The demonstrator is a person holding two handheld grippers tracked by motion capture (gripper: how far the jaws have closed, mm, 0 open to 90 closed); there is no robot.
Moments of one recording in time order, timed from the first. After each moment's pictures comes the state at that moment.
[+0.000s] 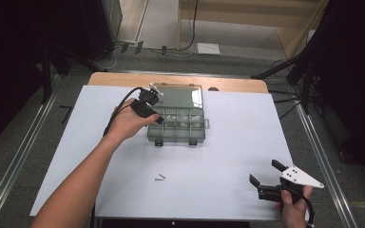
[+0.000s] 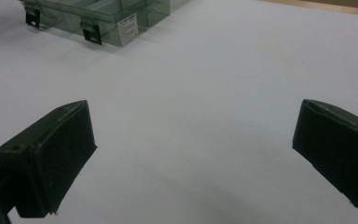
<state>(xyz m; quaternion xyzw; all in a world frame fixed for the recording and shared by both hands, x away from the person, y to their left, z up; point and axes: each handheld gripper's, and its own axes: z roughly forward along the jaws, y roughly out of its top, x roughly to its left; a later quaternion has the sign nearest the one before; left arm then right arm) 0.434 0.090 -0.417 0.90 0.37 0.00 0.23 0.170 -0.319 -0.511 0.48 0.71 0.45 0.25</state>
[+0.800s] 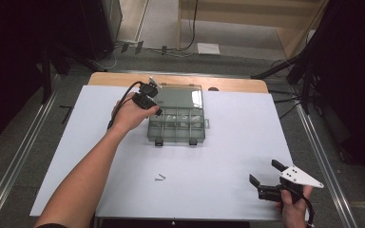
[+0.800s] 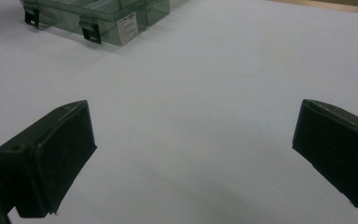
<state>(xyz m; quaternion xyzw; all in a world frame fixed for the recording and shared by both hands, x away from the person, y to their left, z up) 0.472 0.091 -0.435 0.89 0.41 0.02 0.22 0.171 -0.319 -0.512 0.48 0.71 0.45 0.26</state>
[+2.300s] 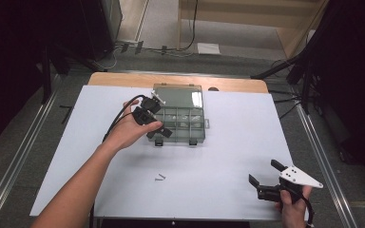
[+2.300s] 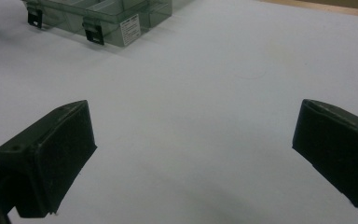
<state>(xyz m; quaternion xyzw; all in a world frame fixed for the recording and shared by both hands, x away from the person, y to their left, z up) 0.406 0.086 -0.423 0.91 0.36 -0.03 0.23 0.170 -0.317 -0.510 0.48 0.71 0.45 0.26</state>
